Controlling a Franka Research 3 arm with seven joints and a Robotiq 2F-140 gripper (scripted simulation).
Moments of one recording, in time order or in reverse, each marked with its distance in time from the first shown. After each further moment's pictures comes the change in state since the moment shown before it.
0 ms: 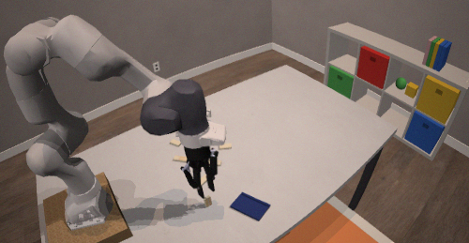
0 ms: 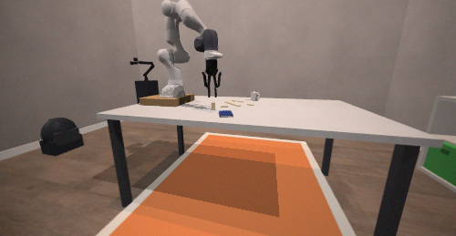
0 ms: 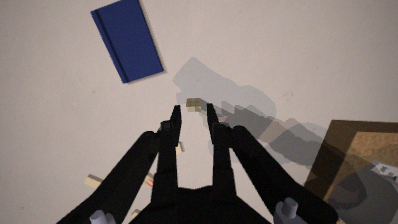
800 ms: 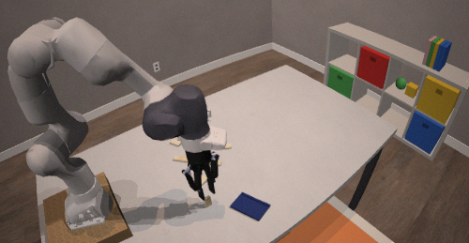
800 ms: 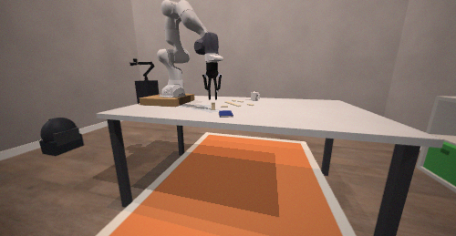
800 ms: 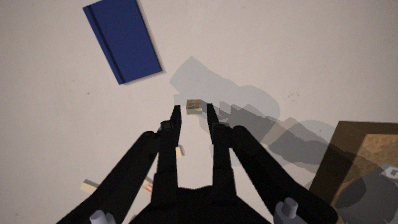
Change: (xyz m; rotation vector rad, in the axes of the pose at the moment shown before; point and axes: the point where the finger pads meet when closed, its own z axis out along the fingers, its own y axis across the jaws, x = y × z) arm -0.002 -0.001 0.018 -0.004 -0.002 0.006
